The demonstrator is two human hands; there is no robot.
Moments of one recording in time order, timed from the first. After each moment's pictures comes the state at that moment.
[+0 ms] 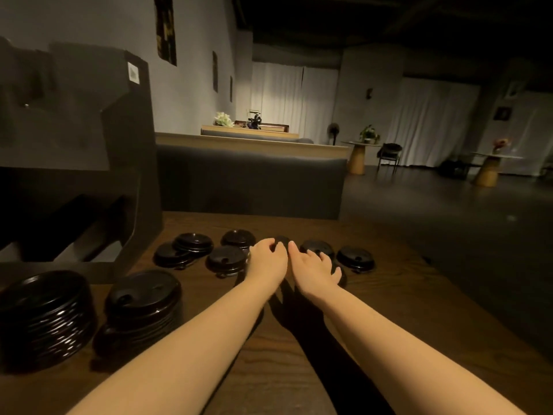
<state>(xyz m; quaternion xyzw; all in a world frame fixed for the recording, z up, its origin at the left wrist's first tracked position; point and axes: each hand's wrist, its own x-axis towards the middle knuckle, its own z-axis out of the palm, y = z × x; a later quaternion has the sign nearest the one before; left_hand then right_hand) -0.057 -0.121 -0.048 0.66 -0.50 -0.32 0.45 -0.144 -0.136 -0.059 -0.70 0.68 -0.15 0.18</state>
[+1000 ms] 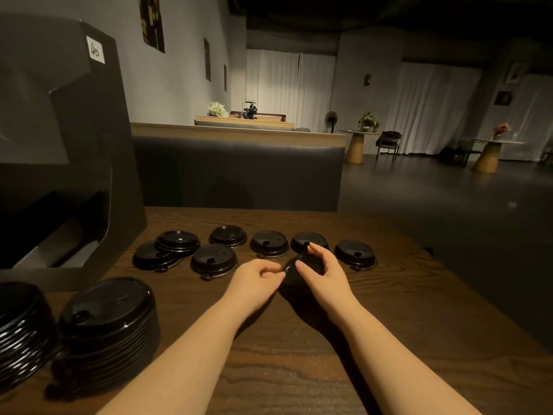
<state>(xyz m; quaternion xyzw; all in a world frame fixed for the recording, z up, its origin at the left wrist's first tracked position) -0.041 -0.133 -0.091 0.65 -0.57 -0.34 0.37 -0.190 -0.141 -0.089 -0.61 0.53 -0.44 0.38</state>
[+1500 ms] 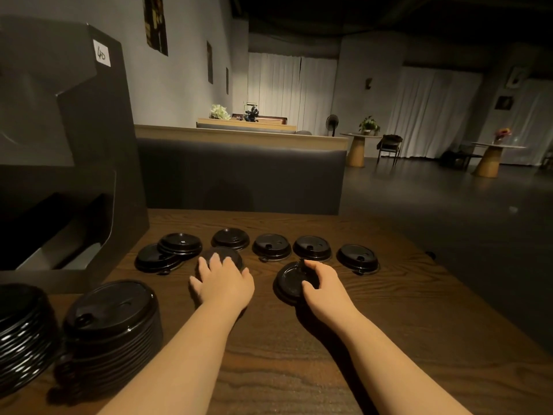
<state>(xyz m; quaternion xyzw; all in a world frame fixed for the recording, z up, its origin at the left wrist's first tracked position) -0.015 -0.143 -0.096 0.82 -0.53 -0.08 0.20 -0.186 -0.137 -0.091 -0.68 0.58 -0.33 0.29</state>
